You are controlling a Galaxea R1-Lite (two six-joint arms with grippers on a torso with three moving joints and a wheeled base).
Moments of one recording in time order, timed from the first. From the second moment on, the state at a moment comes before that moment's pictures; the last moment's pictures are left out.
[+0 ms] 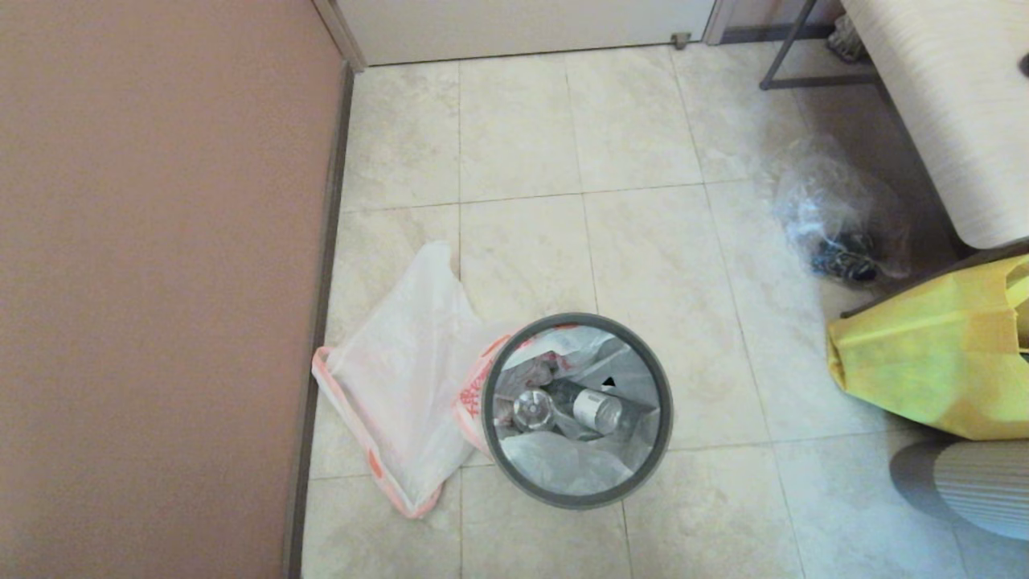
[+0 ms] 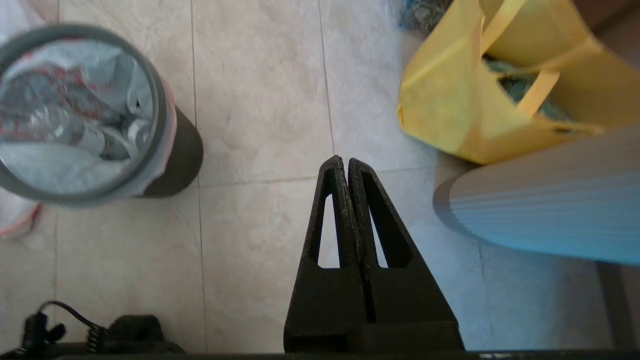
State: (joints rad) left arm -0.01 0.00 0.00 -0.02 -0.03 0.09; right arm 0.01 0.19 -0.46 0.28 -0.06 -0.02
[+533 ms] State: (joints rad) left arm -0.01 0.00 0.00 -0.02 -0.03 0.09; right arm 0.02 0.67 -0.71 0.28 -0.04 -0.08
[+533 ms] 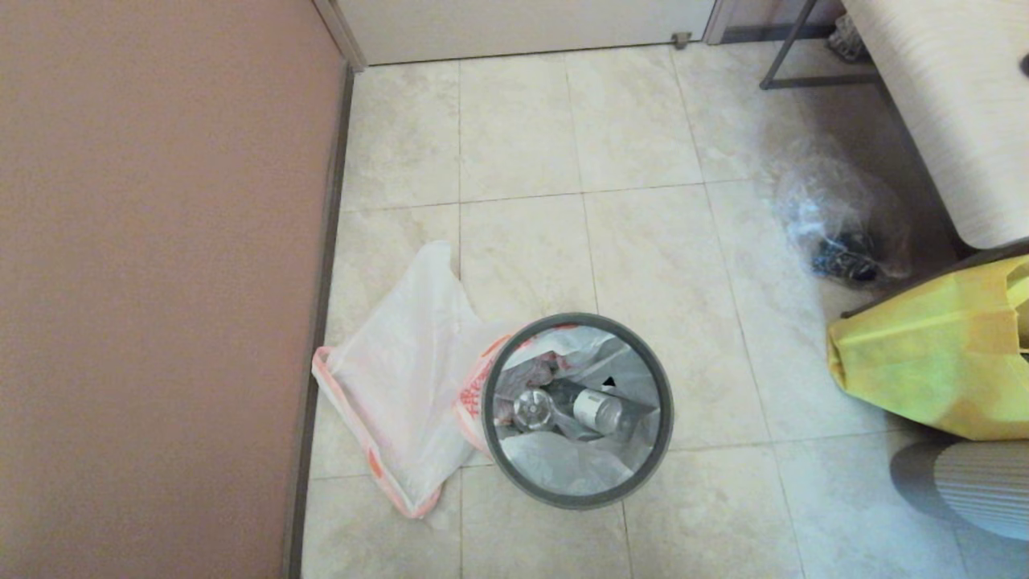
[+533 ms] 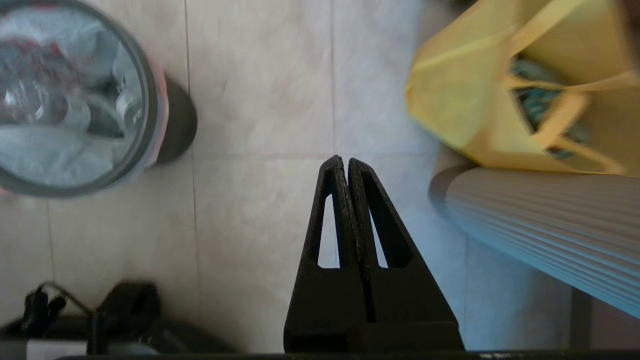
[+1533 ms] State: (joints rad) left arm -0.01 0.00 0.00 -0.02 -0.03 0.09; right arm 0.53 1.52 -0.81 -0.04 -0.25 -0.03
